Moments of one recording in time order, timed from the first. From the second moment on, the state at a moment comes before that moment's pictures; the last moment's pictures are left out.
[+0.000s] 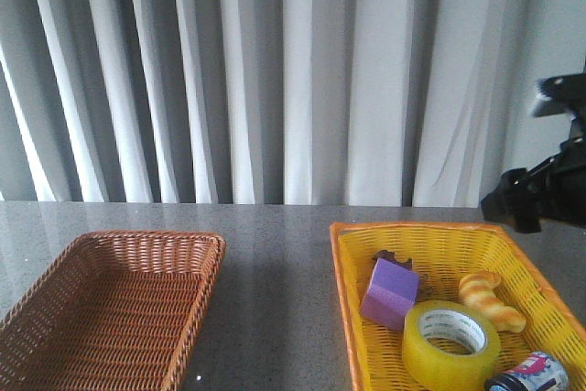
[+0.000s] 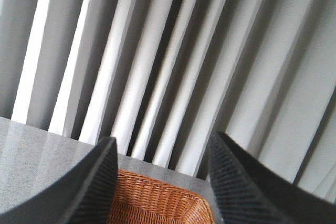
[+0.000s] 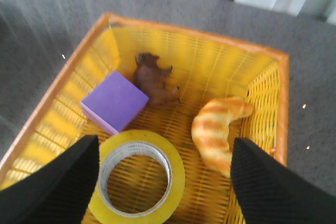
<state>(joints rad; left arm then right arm) 0.06 0.42 -0.57 0.06 0.09 -0.43 0.01 1.49 -1.49 0.22 0.82 -0.30</state>
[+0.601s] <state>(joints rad) 0.06 0.42 -0.57 0.06 0.12 -0.42 0.01 1.86 -1.59 0.16 0.98 -0.22</state>
